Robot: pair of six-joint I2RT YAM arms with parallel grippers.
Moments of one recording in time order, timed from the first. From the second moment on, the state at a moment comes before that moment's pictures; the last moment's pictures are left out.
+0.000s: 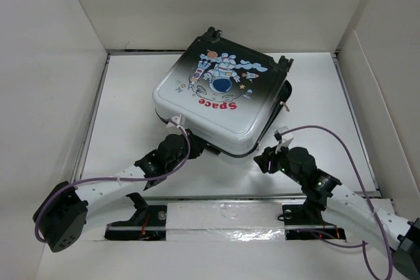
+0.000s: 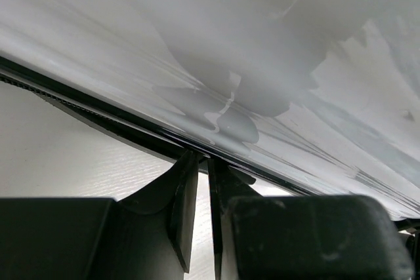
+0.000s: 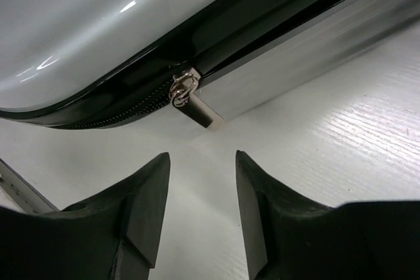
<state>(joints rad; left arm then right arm) -0.82 1.00 0.36 0.20 -0.23 -0.83 0.73 0.57 0.19 0.01 0.07 0.34</state>
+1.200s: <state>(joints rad) -1.10 1.09 0.46 0.20 -0.35 -0.71 0.90 0.58 0.18 0.17 0.24 0.31</state>
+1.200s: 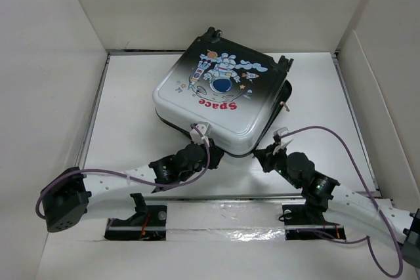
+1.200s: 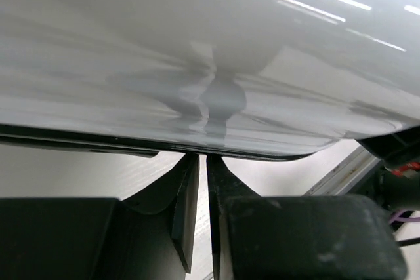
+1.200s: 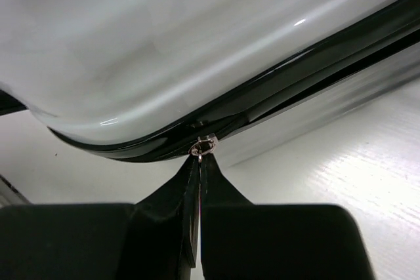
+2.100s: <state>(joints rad) -1.02 1.24 0.68 0.00 -0.30 -0.63 1.29 1.03 0.38 0.22 0.75 0.60</state>
